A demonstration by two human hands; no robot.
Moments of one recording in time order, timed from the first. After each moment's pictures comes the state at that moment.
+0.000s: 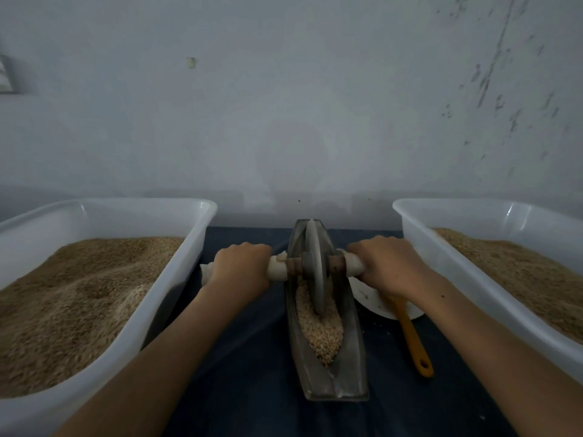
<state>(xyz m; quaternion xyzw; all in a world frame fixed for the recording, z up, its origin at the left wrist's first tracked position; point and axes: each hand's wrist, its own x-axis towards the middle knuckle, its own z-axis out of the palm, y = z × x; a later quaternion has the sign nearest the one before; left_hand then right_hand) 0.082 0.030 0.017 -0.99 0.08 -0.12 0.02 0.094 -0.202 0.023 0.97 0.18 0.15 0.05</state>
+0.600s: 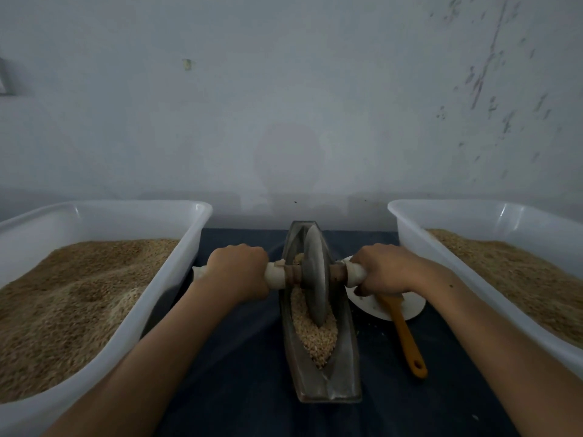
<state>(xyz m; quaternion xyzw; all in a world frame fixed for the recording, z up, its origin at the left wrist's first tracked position) 0.077 0.028 0.031 -0.99 0.09 -0.04 0.05 0.092 -0.208 0.036 0.99 0.16 -0.04 0.01</state>
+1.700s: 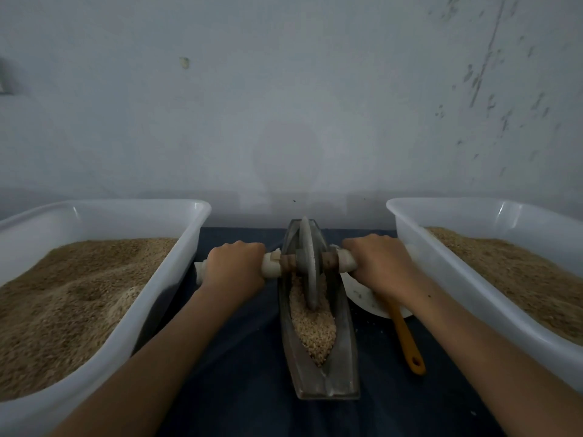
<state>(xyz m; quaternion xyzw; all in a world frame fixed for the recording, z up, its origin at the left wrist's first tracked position) 0.078 0.029 0.019 -0.98 0.09 -0.17 0.02 0.090 -0.199 0.021 0.97 0.15 0.17 0.04</state>
